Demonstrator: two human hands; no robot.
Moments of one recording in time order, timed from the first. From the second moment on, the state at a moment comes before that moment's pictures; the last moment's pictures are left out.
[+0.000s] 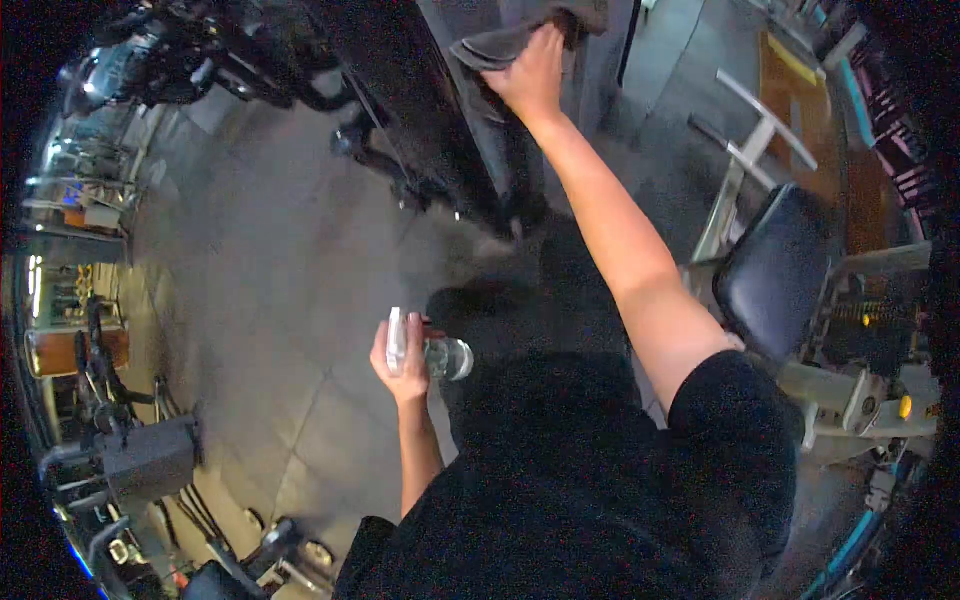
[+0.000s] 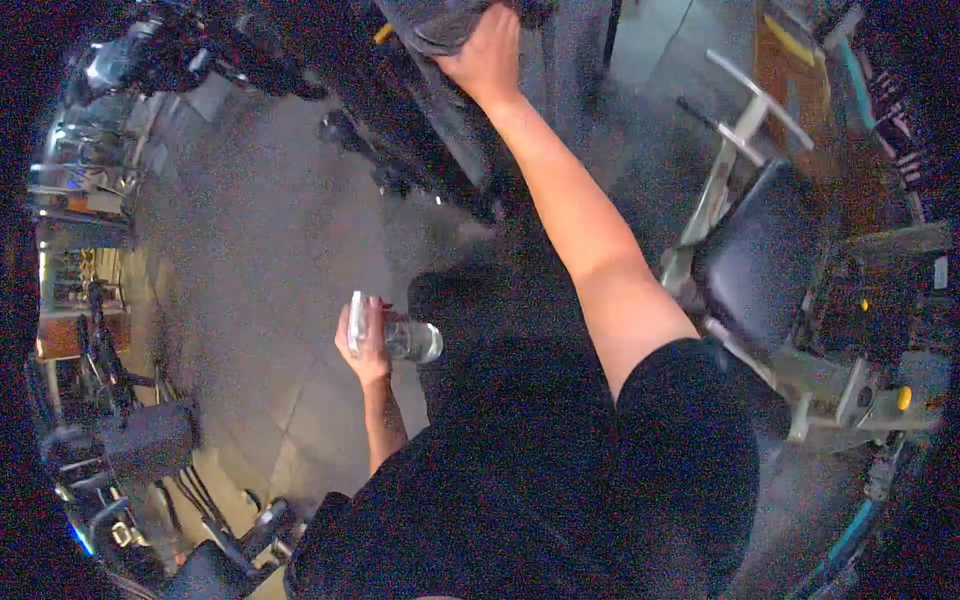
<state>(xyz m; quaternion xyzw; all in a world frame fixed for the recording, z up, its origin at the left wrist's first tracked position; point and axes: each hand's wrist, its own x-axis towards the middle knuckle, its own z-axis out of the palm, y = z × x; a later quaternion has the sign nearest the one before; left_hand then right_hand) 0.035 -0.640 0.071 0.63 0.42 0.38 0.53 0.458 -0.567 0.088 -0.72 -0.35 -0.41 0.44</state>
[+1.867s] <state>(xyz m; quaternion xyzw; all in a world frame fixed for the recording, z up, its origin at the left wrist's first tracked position) 0.045 -0.633 0.026 0.70 0.43 0.28 0.50 0.552 -0.570 0.121 -0.50 -0.51 -0.59 0.39</state>
